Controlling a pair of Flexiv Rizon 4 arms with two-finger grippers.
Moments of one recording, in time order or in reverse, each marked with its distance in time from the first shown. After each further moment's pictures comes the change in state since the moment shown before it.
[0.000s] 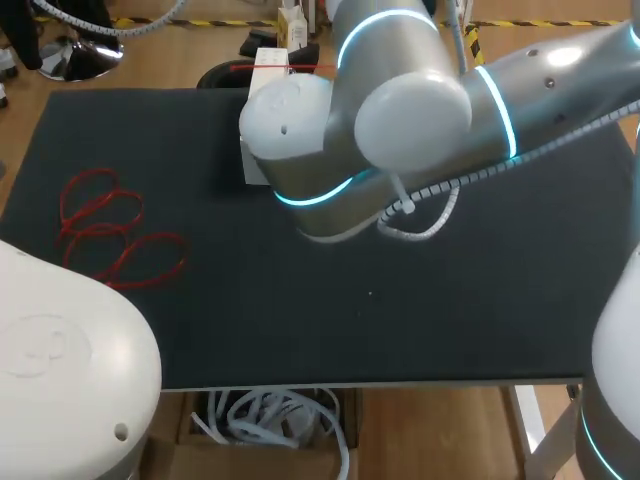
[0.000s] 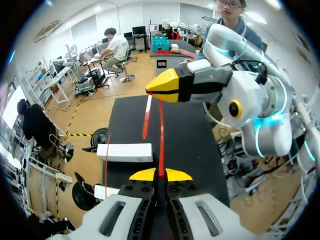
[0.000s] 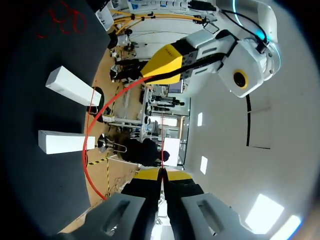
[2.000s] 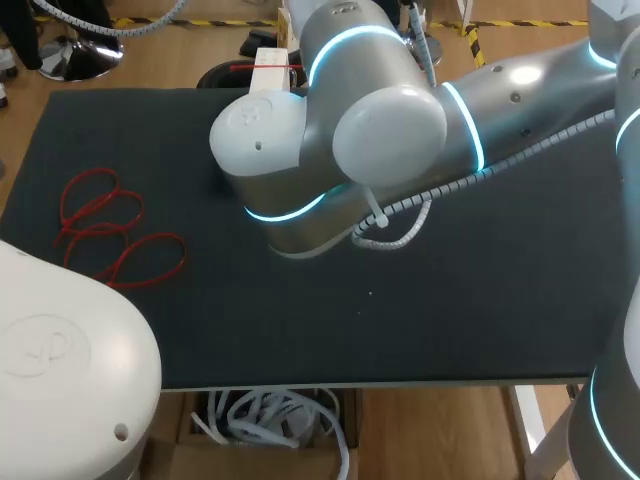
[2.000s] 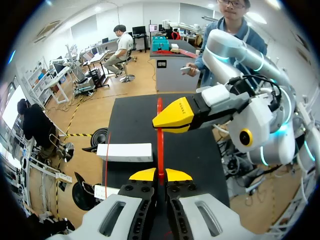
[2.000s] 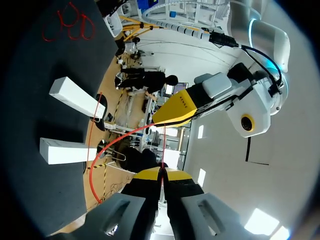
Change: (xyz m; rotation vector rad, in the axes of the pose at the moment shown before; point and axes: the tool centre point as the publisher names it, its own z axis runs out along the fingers) left arm 0.000 0.000 0.000 0.000 0.000 0.000; right arm 0.010 0.053 0.000 -0.084 0.010 -0.071
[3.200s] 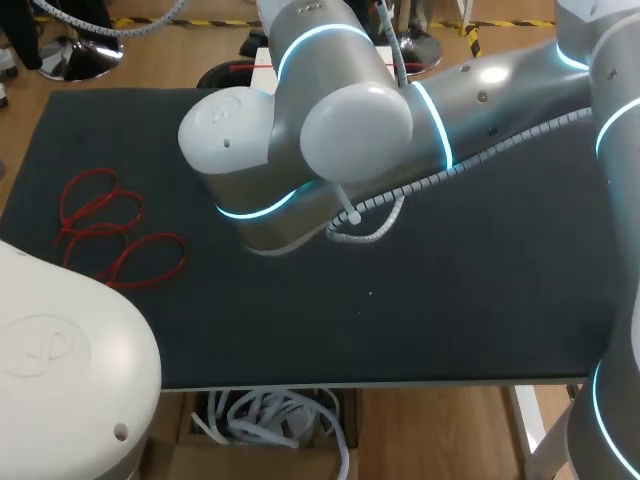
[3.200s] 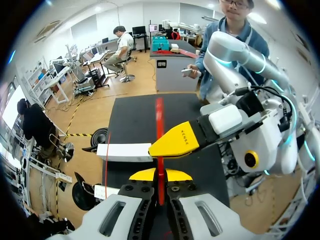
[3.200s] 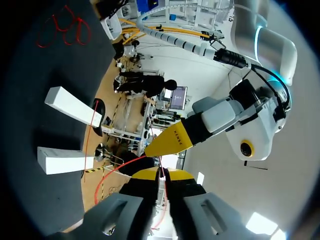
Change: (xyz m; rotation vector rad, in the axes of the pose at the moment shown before) left arm 0.000 0.000 0.000 0.000 0.001 0.000; right arm -0.007 0.034 0.011 -0.022 -0.010 -0.005
